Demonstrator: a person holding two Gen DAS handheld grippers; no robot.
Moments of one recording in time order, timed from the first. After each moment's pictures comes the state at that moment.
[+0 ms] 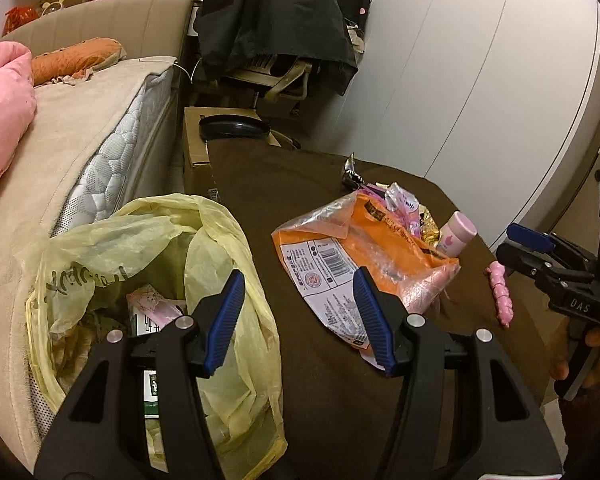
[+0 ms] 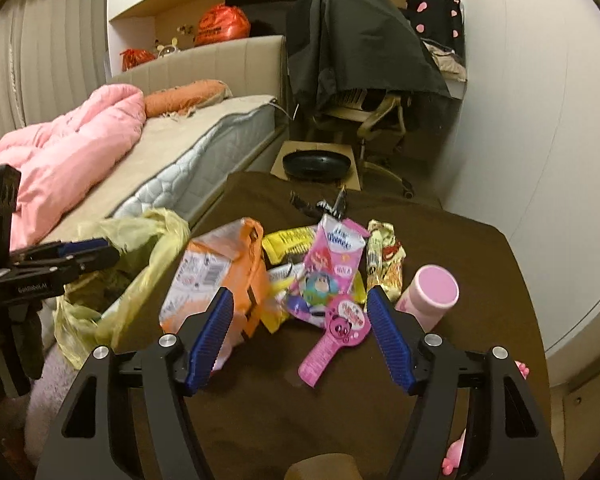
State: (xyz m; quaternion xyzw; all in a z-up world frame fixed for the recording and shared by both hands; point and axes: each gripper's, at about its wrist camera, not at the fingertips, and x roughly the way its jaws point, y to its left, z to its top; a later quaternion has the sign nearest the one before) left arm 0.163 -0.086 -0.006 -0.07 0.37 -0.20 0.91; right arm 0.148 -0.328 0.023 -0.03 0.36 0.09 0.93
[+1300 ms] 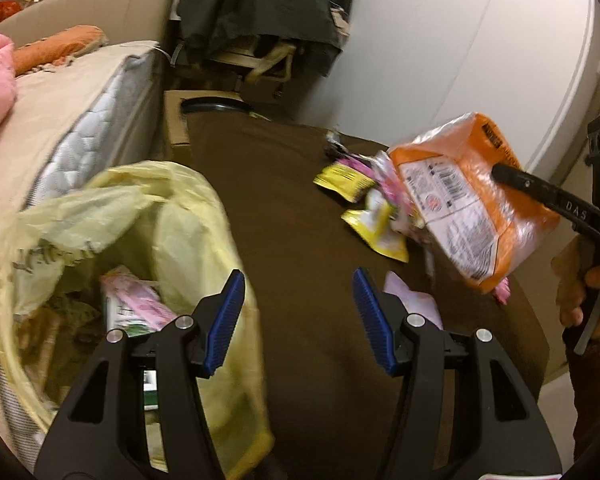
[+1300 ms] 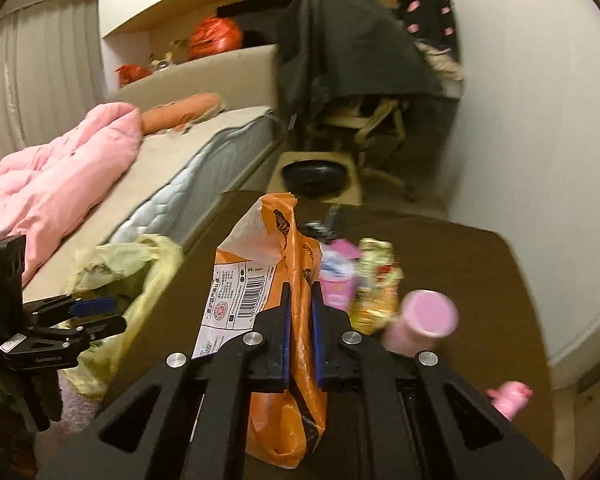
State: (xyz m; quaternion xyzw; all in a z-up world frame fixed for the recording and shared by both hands) left arm 0.162 -0.097 -0.032 -0.07 0.39 -0.25 0.88; right arm 0.156 -0.361 0.044 -0.01 0.34 0.08 0.94
